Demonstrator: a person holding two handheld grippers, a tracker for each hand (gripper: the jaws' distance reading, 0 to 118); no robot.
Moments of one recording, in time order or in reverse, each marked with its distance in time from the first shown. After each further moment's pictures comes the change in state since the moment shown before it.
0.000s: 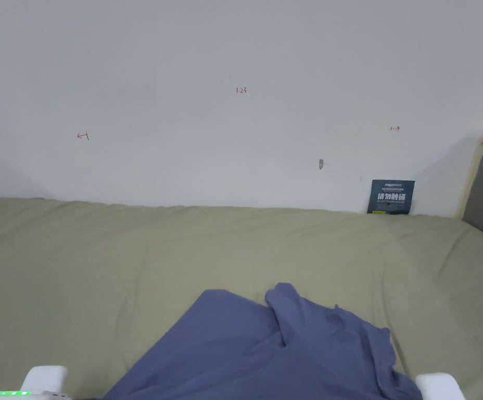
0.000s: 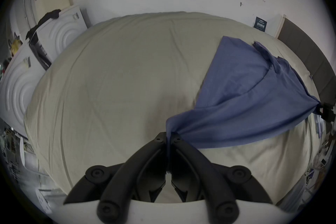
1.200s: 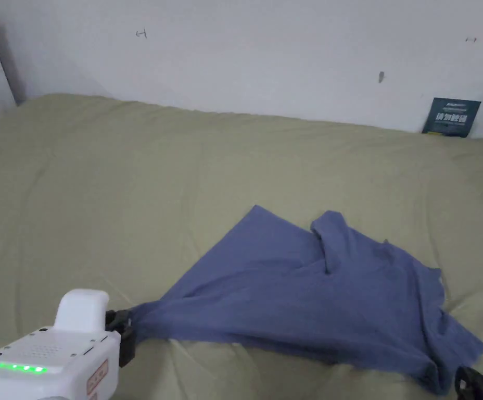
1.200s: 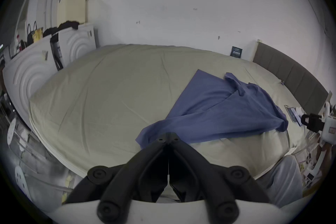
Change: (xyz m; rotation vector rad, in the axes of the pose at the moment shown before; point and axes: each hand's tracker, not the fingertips) left arm 0.003 -0.142 0.145 0.332 -0.132 0.024; right arm -0.081 -0.112 0.154 0.241 -0.105 -0.147
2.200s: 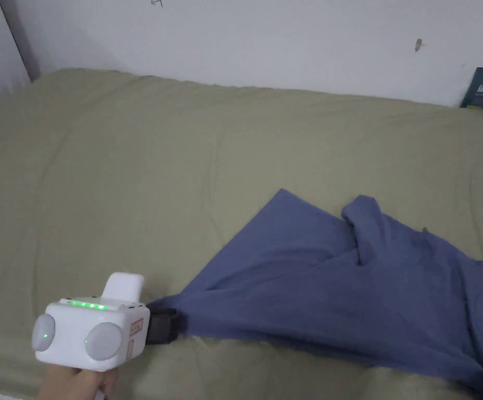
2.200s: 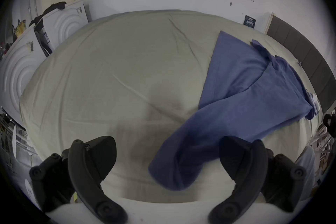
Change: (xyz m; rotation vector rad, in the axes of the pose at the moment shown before) left arm -0.051 0.001 -0.147 -0.309 0.045 -0.041; right arm -0.026 -0.011 -0.023 -0.107 0.046 0.026
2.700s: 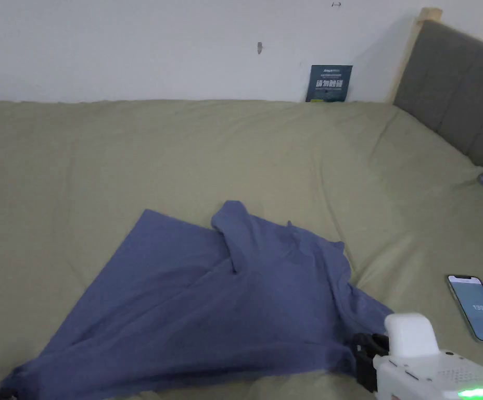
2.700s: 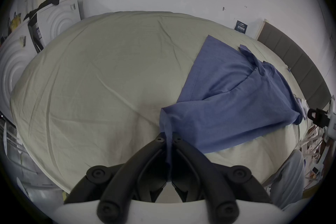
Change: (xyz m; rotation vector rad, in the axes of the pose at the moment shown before) left arm 0.023 0.001 0.034 0.038 -0.084 0.040; right arm 0.034 0.048 -0.056 -0.077 -0.043 -0.015
